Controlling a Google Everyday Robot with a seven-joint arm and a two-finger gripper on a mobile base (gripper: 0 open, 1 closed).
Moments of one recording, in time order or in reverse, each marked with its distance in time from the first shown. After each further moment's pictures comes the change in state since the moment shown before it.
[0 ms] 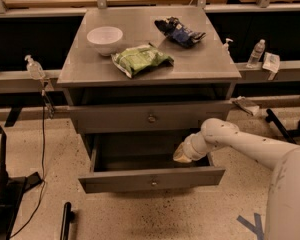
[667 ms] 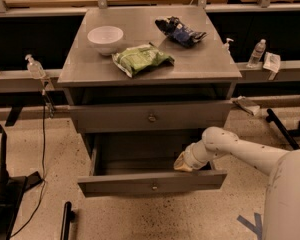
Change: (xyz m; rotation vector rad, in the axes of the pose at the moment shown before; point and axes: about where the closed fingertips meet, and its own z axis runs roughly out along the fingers) arm 0.020 0.028 0.030 -0.068 -0.016 0.047
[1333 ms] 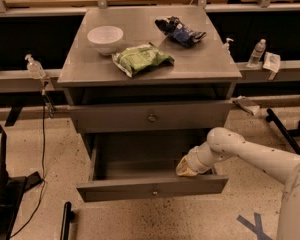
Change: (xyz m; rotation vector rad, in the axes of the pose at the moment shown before) arm -0.003 0.030 -0.020 -0.061 -0.020 -0.101
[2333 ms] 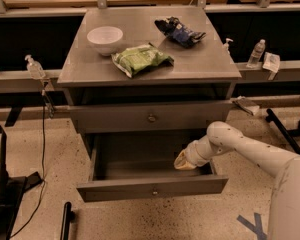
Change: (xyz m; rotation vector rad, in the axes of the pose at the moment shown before) arm -0.001 -0.028 0.004 0.000 -0.045 -0.052
